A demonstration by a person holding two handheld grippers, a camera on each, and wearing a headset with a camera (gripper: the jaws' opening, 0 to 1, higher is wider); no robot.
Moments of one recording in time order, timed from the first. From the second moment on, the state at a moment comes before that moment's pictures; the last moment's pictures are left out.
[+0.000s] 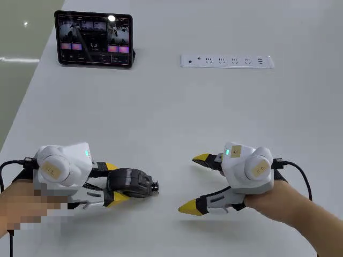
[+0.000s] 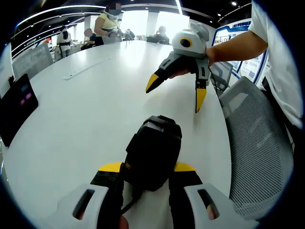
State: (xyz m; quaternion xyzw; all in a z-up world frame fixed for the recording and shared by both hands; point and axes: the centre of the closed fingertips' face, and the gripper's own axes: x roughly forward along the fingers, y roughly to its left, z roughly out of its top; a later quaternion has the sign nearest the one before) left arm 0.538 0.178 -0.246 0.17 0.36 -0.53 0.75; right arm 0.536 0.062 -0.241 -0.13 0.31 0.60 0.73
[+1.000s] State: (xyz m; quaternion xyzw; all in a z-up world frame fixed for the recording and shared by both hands) left arm 0.538 0.181 -0.246 0.20 0.35 -0.53 0.75; right arm 0.536 0.103 -0.251 -0.18 0.27 0.65 0.69
